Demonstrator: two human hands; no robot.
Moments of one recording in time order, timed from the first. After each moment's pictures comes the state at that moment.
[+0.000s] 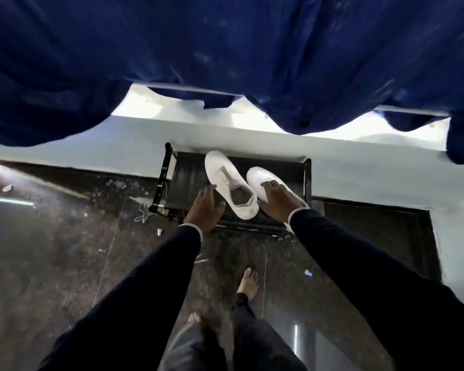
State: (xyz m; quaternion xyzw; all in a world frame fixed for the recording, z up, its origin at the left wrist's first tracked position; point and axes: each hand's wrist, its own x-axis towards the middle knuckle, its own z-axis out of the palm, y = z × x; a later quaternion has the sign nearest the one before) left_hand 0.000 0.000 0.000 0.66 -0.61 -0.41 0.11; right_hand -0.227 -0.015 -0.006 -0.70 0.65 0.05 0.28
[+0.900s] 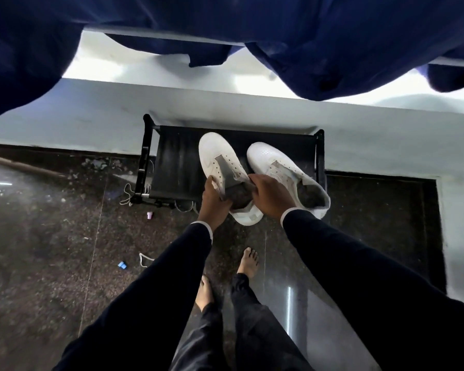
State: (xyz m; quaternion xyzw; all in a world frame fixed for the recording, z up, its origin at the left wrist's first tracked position) left_hand -0.015 -0.014 -0.130 0.67 -0.39 -0.60 0.18; right_hand -0.190 -0.017 -0.066 -0.67 0.67 -0.04 0.33
